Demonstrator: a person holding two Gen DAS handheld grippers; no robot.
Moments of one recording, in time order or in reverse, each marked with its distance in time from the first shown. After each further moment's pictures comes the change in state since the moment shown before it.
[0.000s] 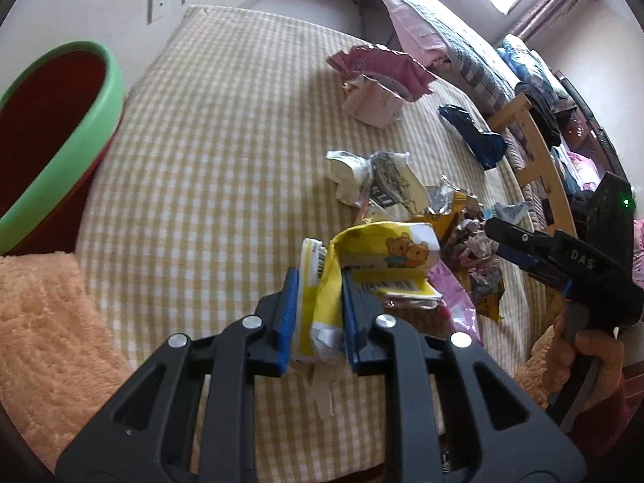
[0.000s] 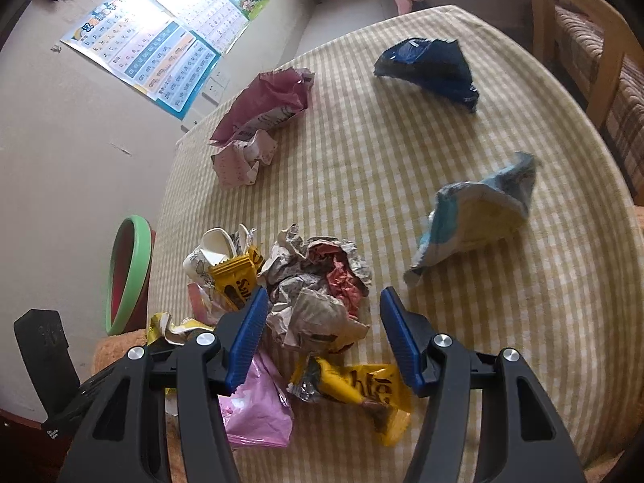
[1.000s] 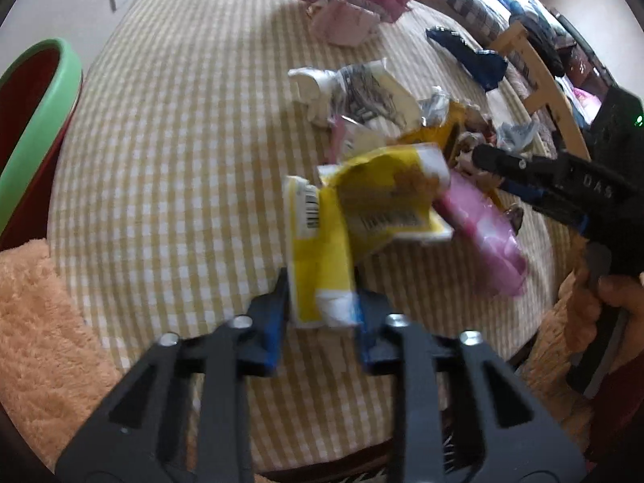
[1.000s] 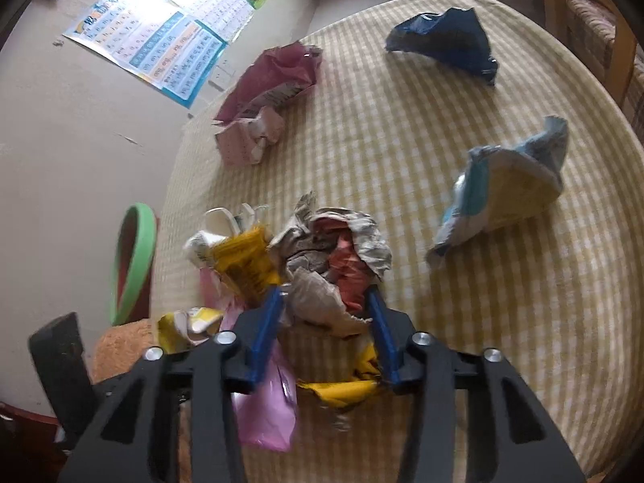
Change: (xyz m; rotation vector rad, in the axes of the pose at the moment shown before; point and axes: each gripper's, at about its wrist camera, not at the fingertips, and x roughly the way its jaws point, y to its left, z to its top) left arm 0.034 -0.031 -0.019 0.141 0.176 0.040; right arm 0.012 0.001 -0.011 0.006 0.023 0.038
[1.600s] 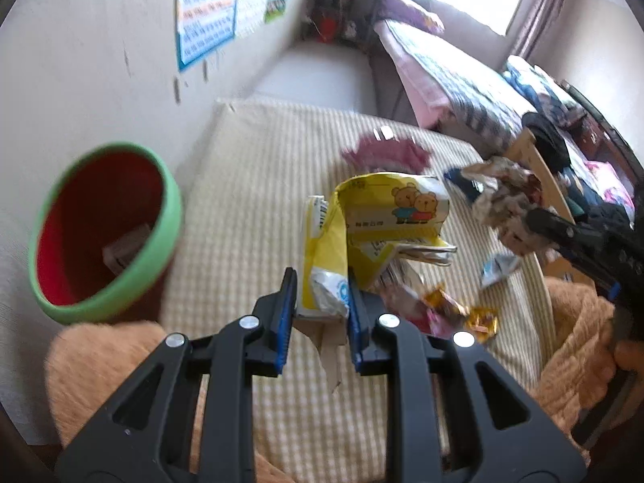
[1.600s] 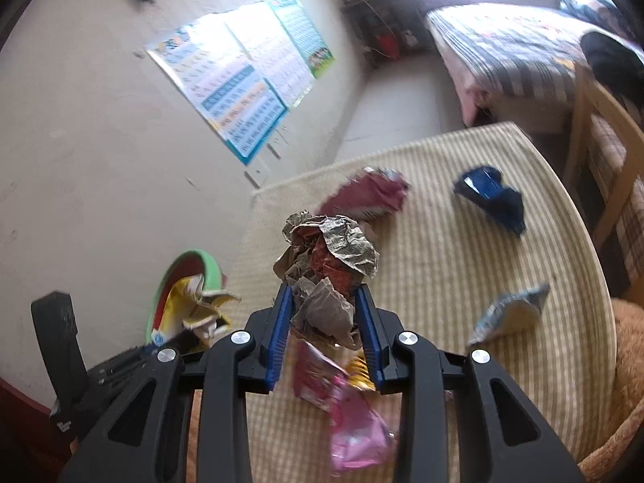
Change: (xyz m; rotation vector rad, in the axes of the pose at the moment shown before) left arm -0.109 0.015 0.029 -0.078 -0.390 0.124; right arm -0.085 0.089 0.017 -0.200 -0.263 0.036
